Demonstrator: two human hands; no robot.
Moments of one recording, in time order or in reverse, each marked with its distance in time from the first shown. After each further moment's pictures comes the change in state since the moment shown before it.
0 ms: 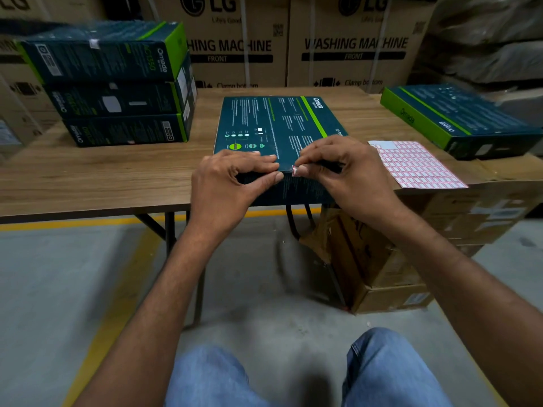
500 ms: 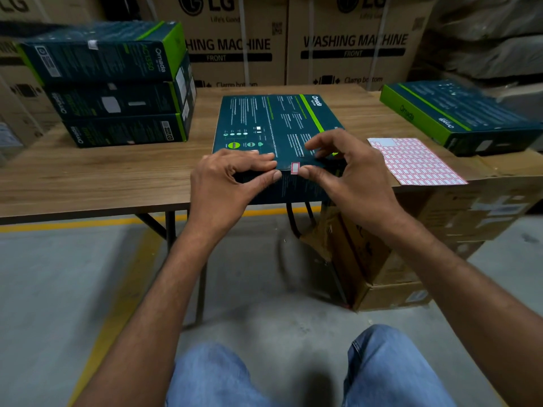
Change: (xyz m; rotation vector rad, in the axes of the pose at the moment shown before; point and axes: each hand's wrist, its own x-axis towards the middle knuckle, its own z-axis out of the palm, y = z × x) left_hand 0.000 0.000 -0.001 -0.016 0.001 -0.002; right_hand -0.010 0.001 0.001 -0.016 0.086 -0.024
